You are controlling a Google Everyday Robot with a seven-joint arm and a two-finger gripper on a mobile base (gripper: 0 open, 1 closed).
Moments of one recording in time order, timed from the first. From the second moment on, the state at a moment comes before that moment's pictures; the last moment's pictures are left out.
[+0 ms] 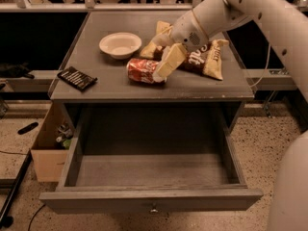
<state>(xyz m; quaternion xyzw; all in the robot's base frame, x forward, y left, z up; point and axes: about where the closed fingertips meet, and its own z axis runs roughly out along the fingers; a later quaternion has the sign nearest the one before) 0.624 -0.006 0.906 -0.63 0.65 0.30 0.30</state>
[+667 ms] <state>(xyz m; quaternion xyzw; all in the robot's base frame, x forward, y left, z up) 0.635 0.022 0.901 -0.65 0.67 0.20 0.28</state>
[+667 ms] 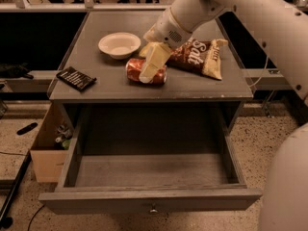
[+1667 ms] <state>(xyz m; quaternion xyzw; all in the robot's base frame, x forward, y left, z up) 0.634 0.008 0.896 -0.66 0.67 0.18 0.28</state>
